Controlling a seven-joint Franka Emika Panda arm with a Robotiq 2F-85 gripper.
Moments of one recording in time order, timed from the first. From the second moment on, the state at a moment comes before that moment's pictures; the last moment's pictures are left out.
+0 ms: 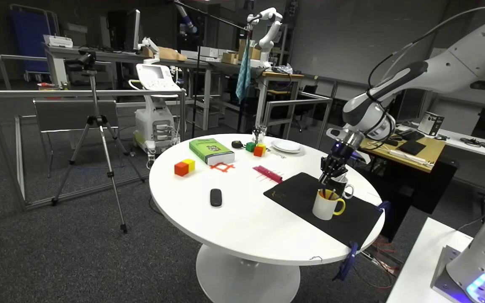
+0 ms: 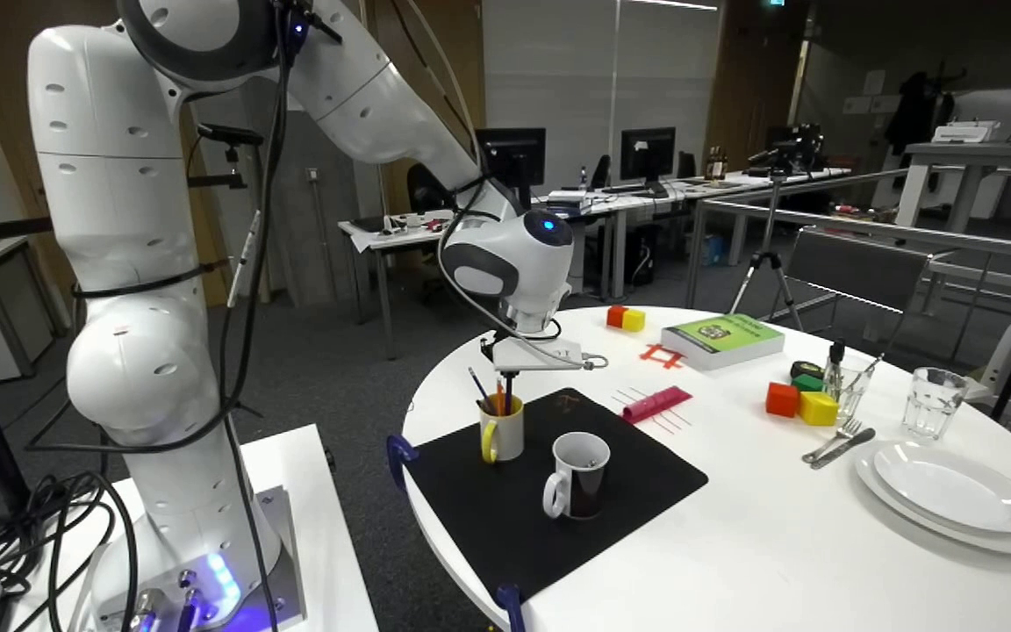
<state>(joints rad) 0.04 0.11 -0.03 -2.42 0.81 2.45 -1.87</state>
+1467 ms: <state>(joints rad) 0.00 -0.14 -0.02 -2.47 0.47 2.41 -1.59</state>
